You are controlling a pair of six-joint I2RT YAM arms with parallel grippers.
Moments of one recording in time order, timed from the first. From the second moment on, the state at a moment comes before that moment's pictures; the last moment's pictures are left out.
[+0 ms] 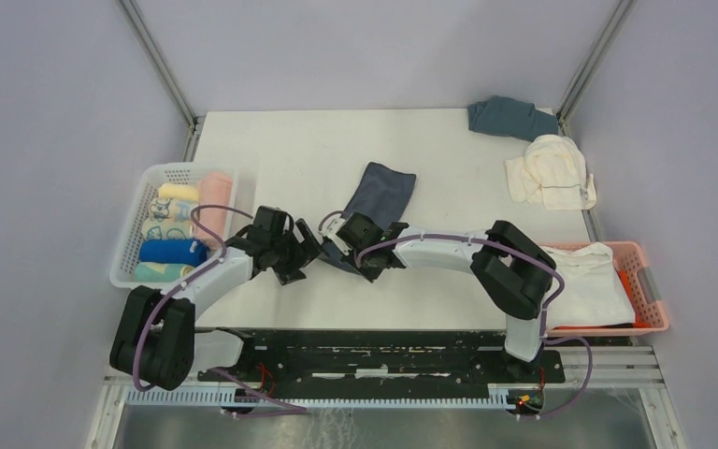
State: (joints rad) left arm -0.32 1.25 0.59 -0.35 0.22 -0.88; right arm 1.00 1.89 1.22 -0.45 0.08 -0.02
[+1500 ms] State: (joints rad) left arm -0.41 1.50 0.70 -0.27 0.11 -1.04; right arm 1.02 1.73 1.05 -0.19 -0.02 0.03
